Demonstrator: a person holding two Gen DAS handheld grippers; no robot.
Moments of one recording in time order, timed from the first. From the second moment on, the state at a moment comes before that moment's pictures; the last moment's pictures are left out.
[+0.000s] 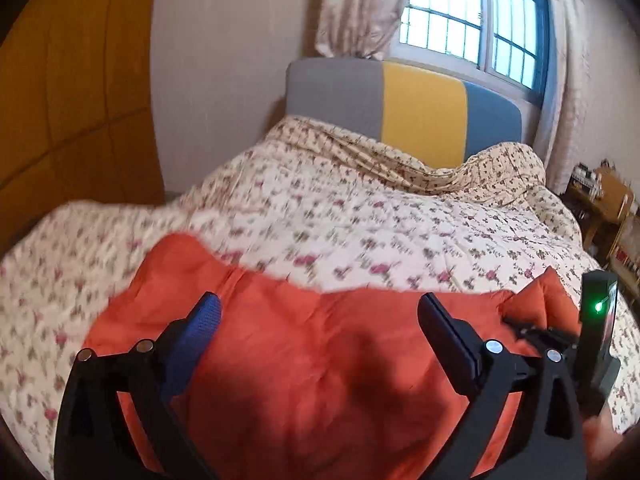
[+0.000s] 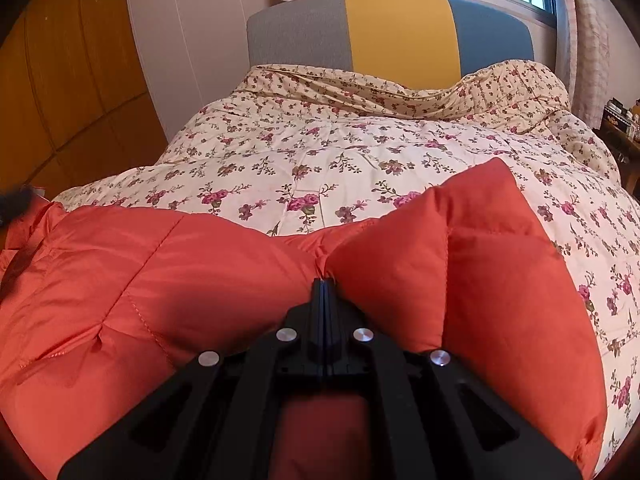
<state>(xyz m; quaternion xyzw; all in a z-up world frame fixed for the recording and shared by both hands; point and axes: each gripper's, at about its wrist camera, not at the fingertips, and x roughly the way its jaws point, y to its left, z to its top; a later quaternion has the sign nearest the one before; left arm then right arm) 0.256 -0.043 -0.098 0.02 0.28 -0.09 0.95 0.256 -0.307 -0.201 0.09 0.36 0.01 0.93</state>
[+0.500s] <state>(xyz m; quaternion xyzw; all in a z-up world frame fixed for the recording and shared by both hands) 0.302 -0.057 -0.183 0.01 0.33 -0.09 0.94 0.256 -0.292 -0.194 0.05 0.36 -0.01 0.93</state>
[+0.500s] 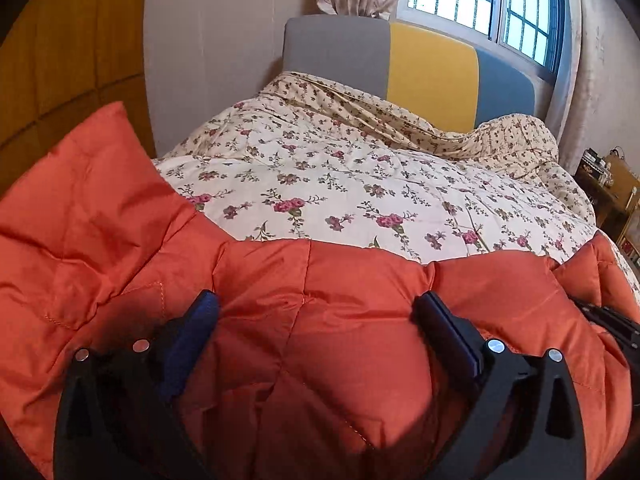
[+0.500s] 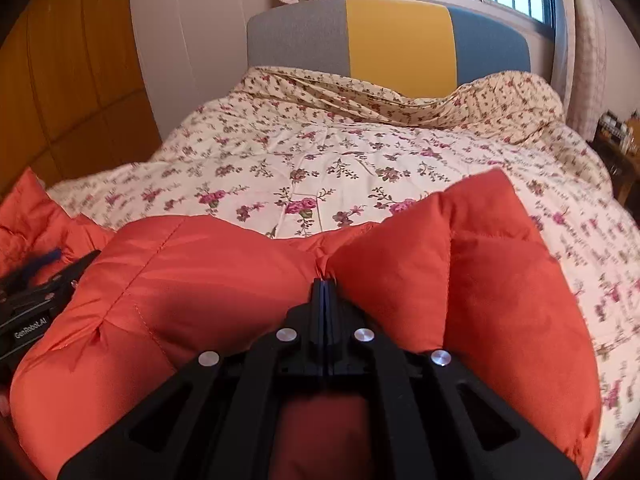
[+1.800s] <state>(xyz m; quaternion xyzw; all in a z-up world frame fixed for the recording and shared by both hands) 0.197 -0.003 -0.156 -0.03 0.30 -0.11 0.95 0.134 -0.218 -0.147 0.08 0.33 0.06 0.94</state>
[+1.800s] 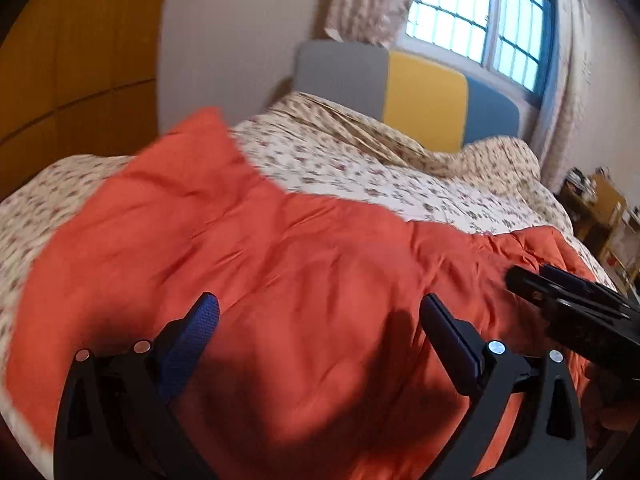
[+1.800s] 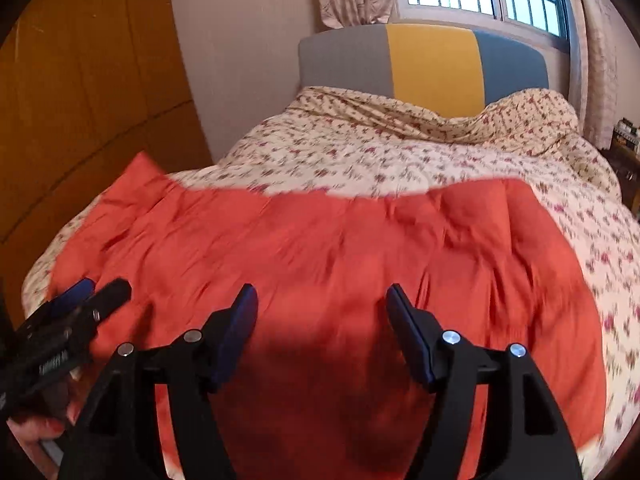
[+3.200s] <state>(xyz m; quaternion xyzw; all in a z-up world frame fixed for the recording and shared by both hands) 0.142 0.134 -0.171 -0.38 0.26 -0.10 0.88 0.078 -0.194 -0.219 0.06 0.40 0.14 0.90</state>
